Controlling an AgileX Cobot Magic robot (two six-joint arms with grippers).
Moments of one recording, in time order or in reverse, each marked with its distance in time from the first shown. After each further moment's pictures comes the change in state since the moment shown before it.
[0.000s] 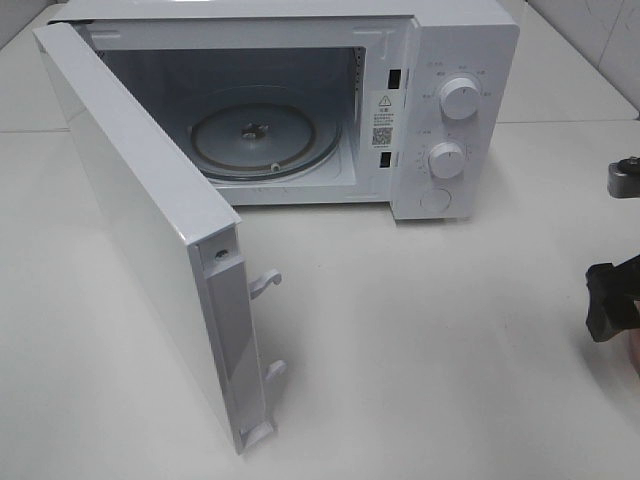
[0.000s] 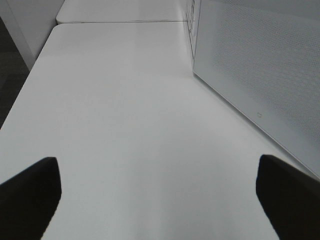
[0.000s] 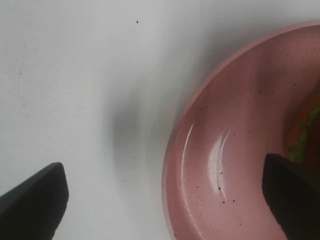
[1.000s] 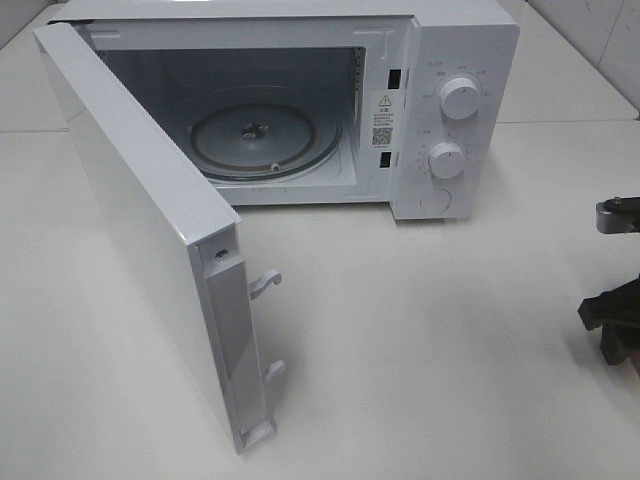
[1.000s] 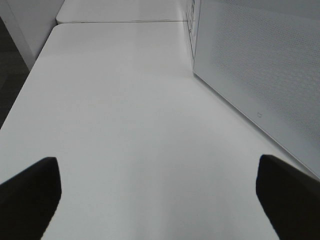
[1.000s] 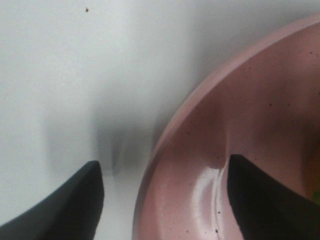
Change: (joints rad) left arm 0.000 0.000 0.000 0.000 0.000 0.000; right arm -0.058 0.200 -0.002 -0.040 -0.119 0.020
